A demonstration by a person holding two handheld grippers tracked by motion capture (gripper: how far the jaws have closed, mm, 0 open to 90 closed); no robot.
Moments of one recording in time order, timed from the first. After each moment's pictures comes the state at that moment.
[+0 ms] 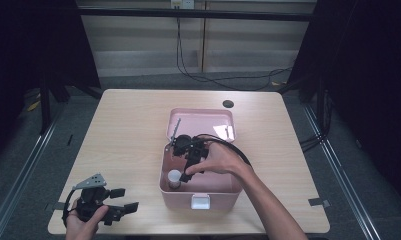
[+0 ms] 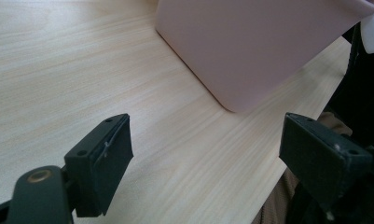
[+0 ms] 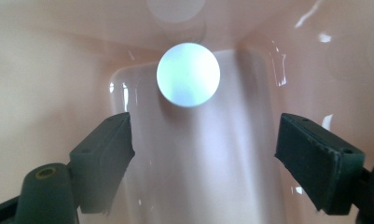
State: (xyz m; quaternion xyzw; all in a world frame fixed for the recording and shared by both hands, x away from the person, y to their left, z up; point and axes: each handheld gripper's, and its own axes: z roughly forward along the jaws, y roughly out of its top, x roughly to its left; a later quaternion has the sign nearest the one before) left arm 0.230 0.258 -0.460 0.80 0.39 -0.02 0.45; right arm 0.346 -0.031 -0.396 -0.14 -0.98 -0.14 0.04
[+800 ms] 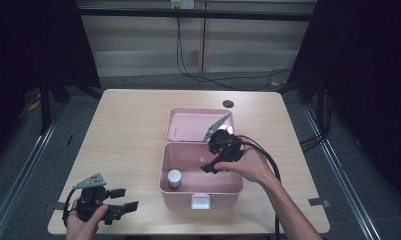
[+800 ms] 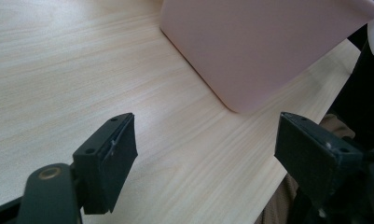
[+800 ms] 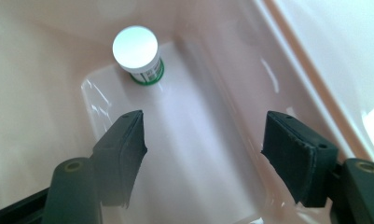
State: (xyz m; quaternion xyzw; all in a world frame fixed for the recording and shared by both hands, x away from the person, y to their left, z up) left arm 0.230 0.258 -0.460 0.80 0.40 -0.02 0.45; right arm 0.324 -0.120 -0.377 -0.25 -0.93 -0.26 -0.04
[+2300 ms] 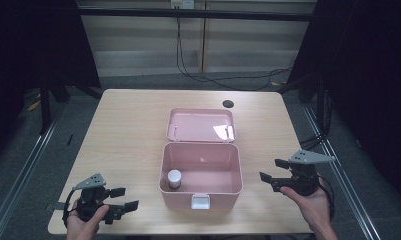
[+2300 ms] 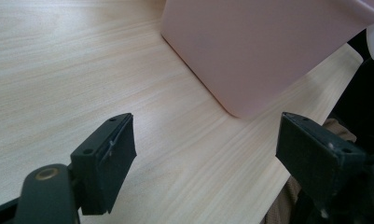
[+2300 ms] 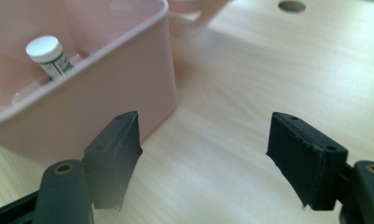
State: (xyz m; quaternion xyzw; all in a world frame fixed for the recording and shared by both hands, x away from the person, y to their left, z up) left arm 0.229 0.258 -0.461 0.79 0.40 -0.01 0.46; right arm 0.223 -0.288 -0.412 -0.45 -0.77 -0.41 -0.18
